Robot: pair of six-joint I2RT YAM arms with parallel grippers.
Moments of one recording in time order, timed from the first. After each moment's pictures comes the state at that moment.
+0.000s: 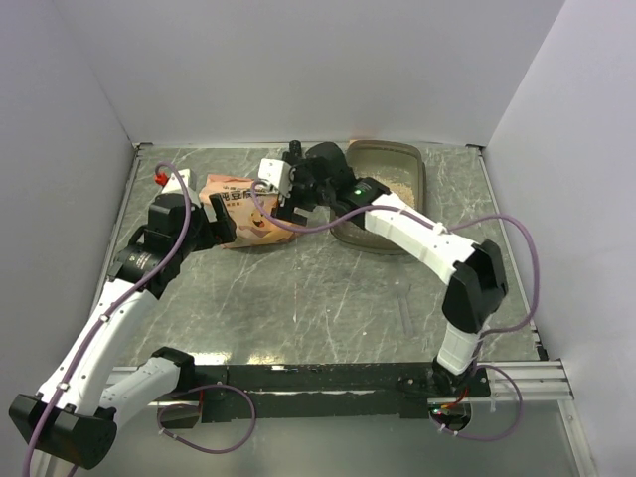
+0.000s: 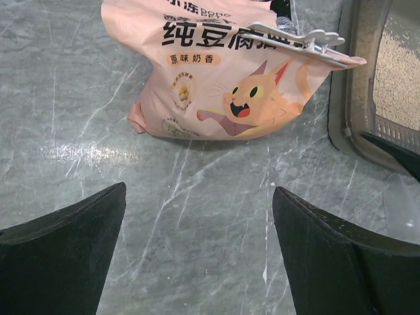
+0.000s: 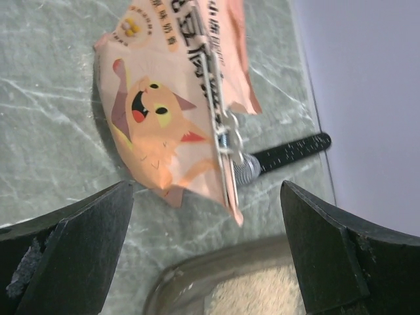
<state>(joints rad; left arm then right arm) -0.33 0.93 1.00 -0.60 -0.16 -0.45 0.74 1.75 1.61 -0.36 -0.25 -0.72</state>
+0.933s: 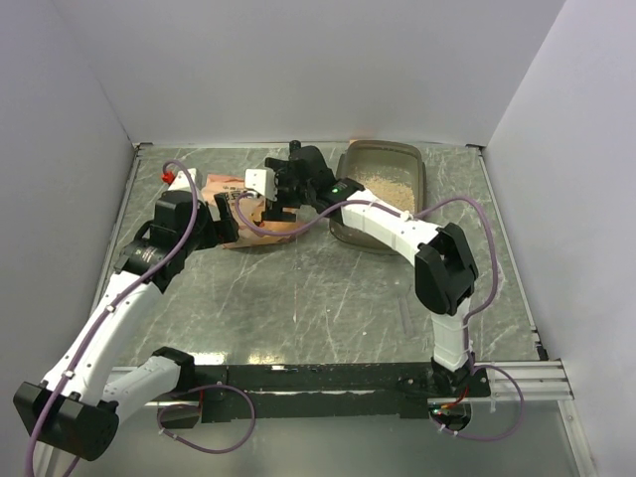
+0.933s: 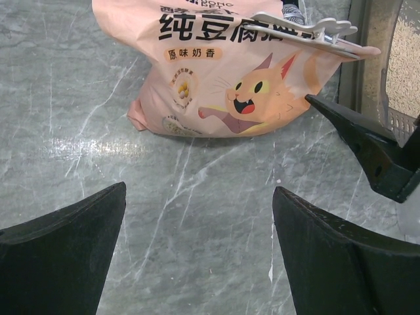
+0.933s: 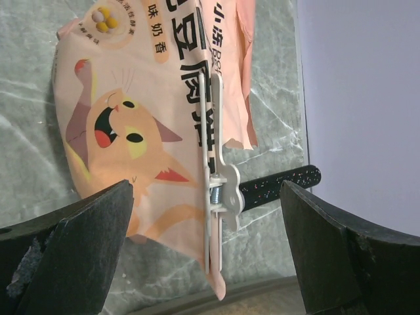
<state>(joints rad) -0.33 0.98 1.00 -0.60 -0.15 -0.43 0.74 1.95 1.69 -0.25 -0.28 -0.88</state>
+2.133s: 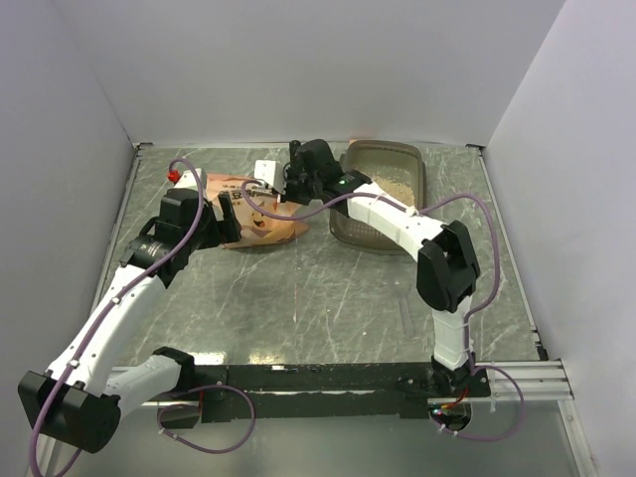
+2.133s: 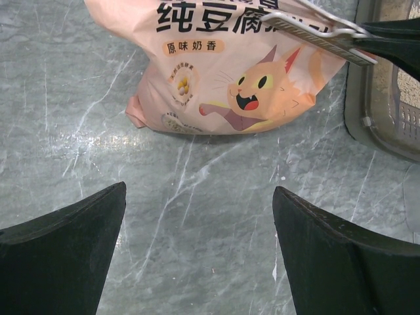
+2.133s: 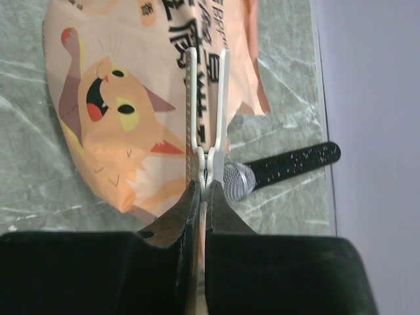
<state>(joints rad) -0.33 1.02 1.00 -0.59 -0.14 -0.42 0.69 1.98 1.75 -0.35 -0.30 -0.84</state>
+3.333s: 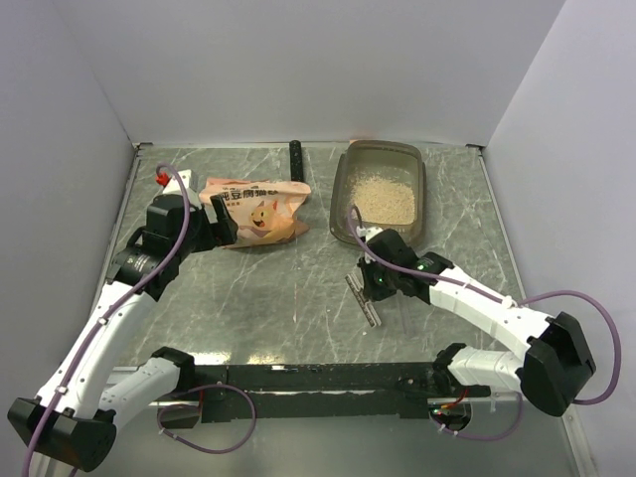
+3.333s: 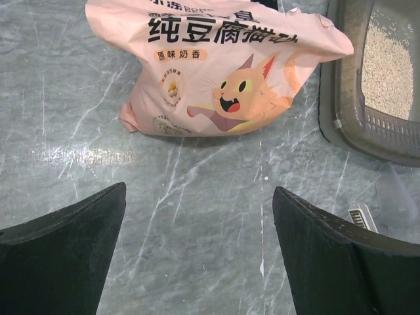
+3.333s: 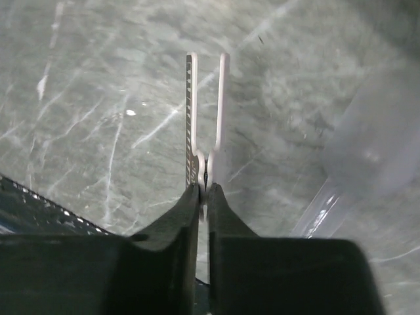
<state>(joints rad) -0.33 0.92 1.00 -0.60 -0.12 -0.44 0.69 1.16 0.80 -0.63 -0.02 0.27</state>
